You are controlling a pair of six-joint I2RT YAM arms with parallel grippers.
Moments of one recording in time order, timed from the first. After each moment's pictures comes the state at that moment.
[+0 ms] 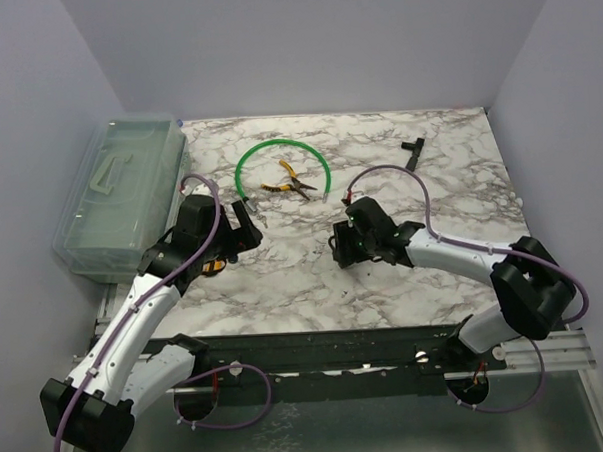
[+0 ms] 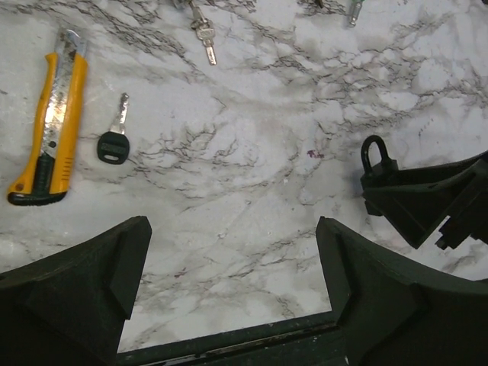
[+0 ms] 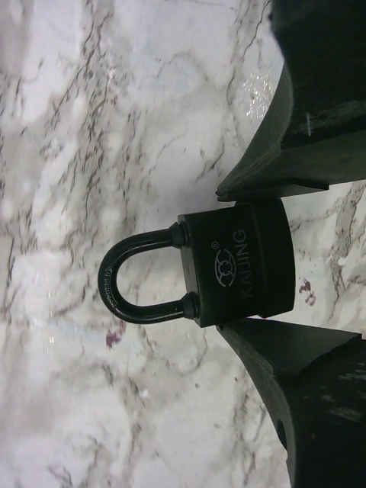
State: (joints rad) left arm -0.41 0.92 0.87 -0.67 -0.04 -0.61; right arm 0.72 1.50 0.83 -0.23 0.11 0.43
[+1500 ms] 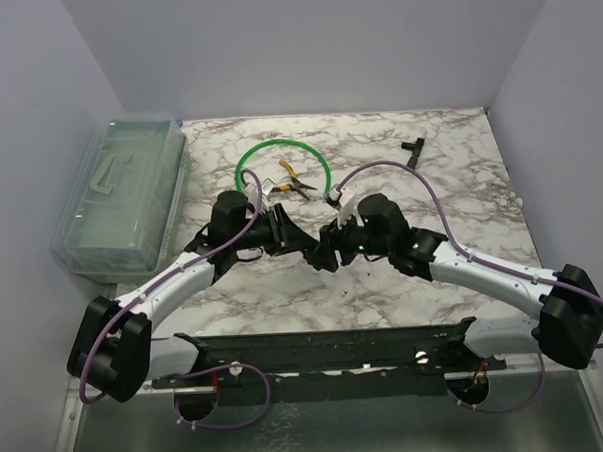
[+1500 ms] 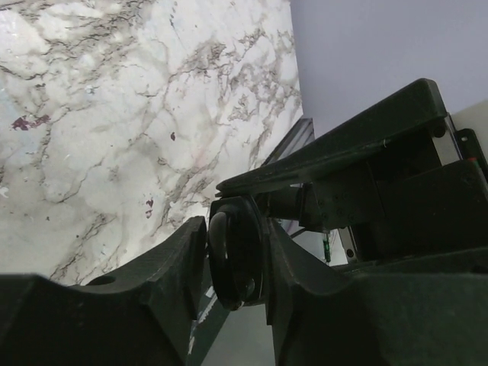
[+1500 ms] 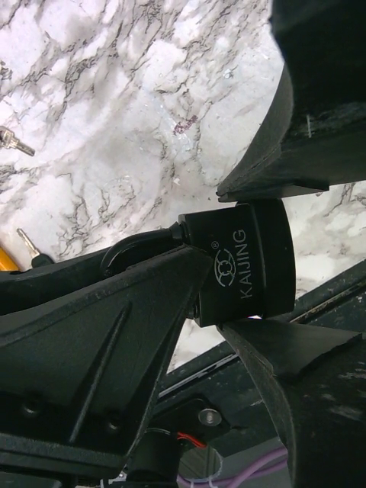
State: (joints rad) left arm -0.49 1.24 0.66 0.15 0.68 -0.92; right arm 0.84 1.26 0.83 -0.06 -0.26 0.25
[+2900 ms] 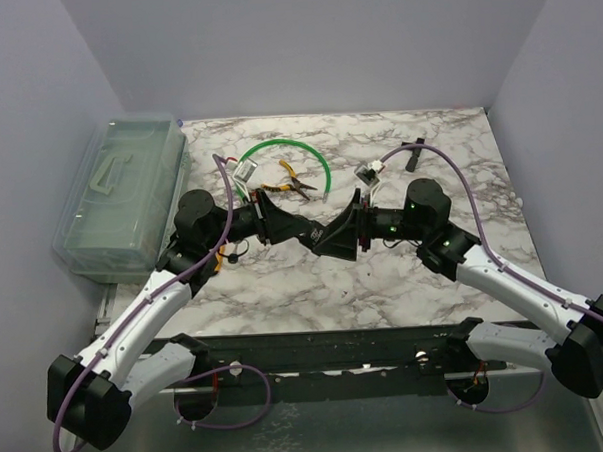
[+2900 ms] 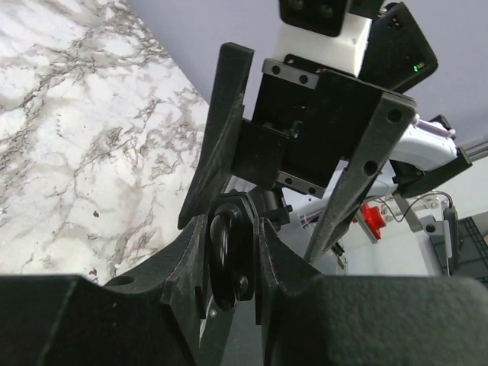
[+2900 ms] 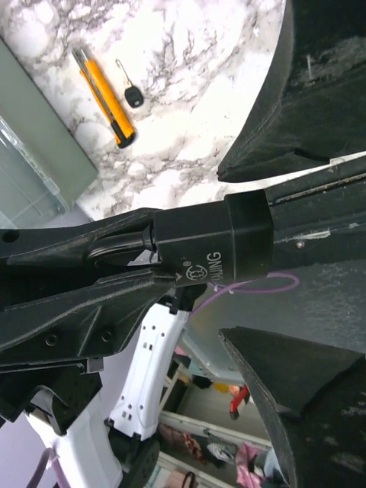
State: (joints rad) left arm -0.48 0.98 0.74 0.24 0.77 -0.87; right arm 0.67 1.10 0.80 0.22 -0.73 0.60
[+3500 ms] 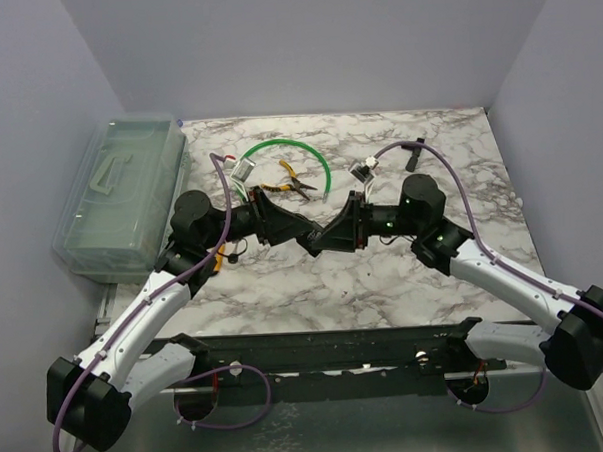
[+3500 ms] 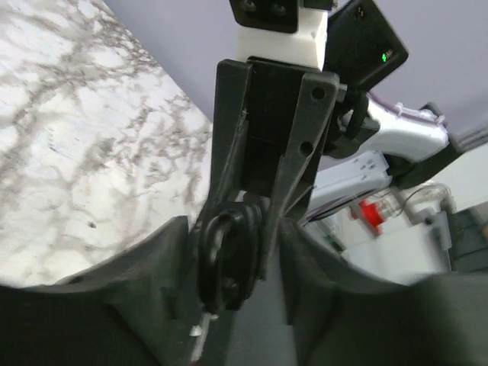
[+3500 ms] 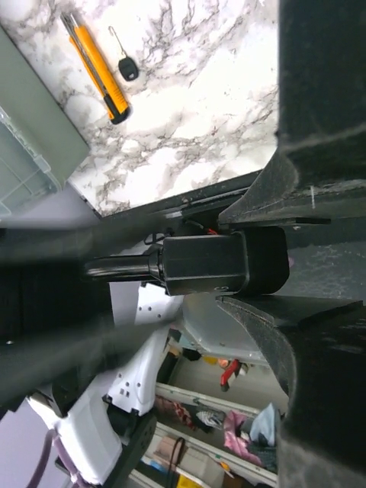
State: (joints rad) left arm -0.48 0.97 0.74 0.30 0.80 -0.88; right arm 0.67 1.15 0.81 0.29 -0.81 0.68
